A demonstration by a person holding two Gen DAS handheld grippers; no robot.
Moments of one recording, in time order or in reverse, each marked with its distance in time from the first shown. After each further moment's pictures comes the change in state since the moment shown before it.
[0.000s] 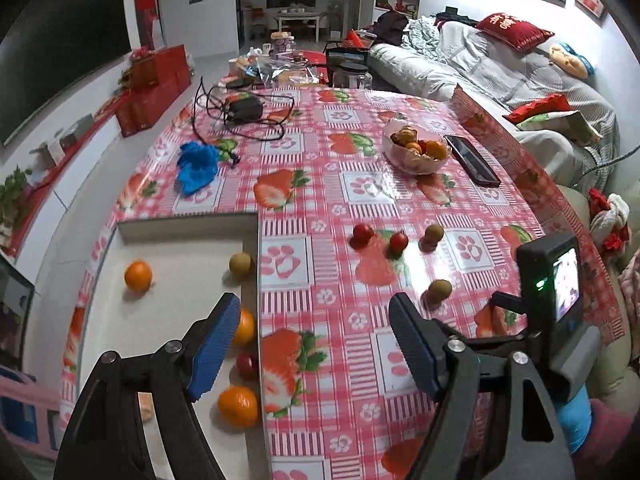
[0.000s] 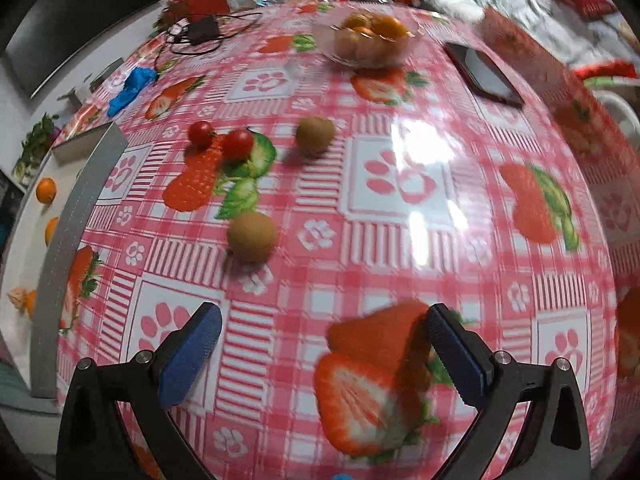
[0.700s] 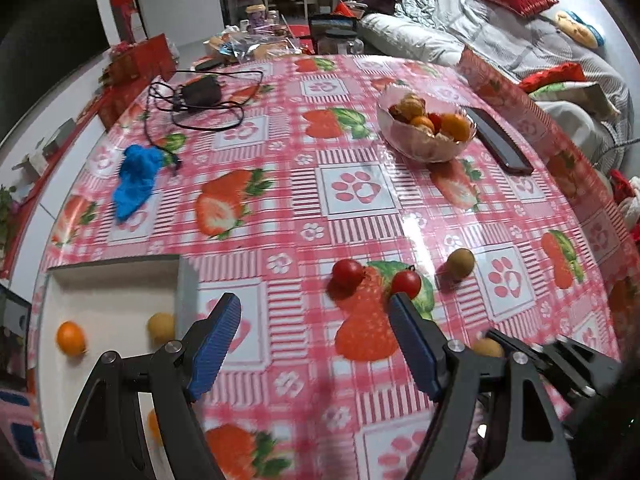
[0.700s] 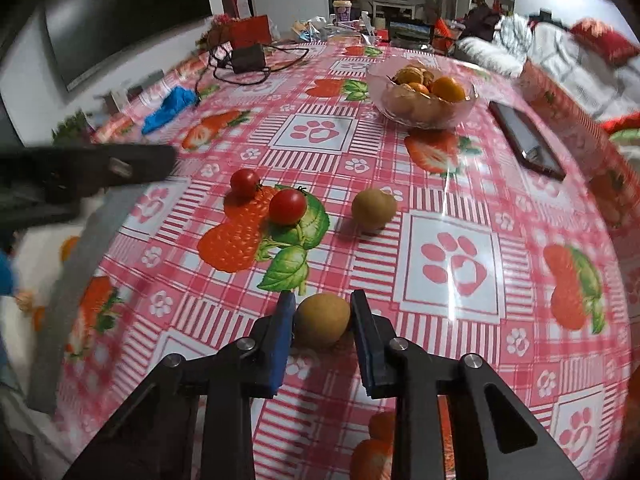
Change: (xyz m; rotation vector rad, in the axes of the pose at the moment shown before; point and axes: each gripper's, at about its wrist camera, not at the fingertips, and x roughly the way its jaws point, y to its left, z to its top) left arm 0.121 -0.040 0.042 0.060 0.099 0.012; right arm 0.002 0.004 0.016 -0.063 -0.147 0.110
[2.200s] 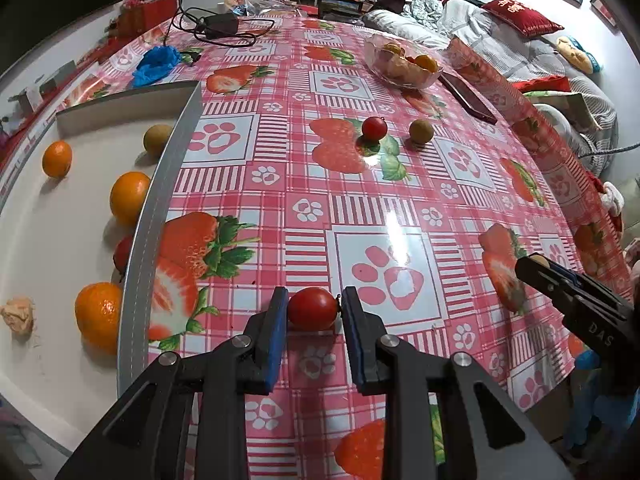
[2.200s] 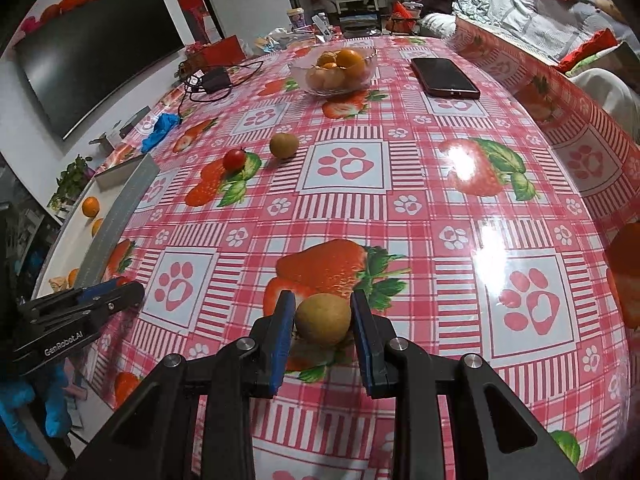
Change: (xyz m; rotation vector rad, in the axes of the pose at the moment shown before) left arm -0.042 0.001 -0.133 -0.147 0.042 -0.131; right arm -0.071 -0.049 -0.073 0.160 -0.019 0.020
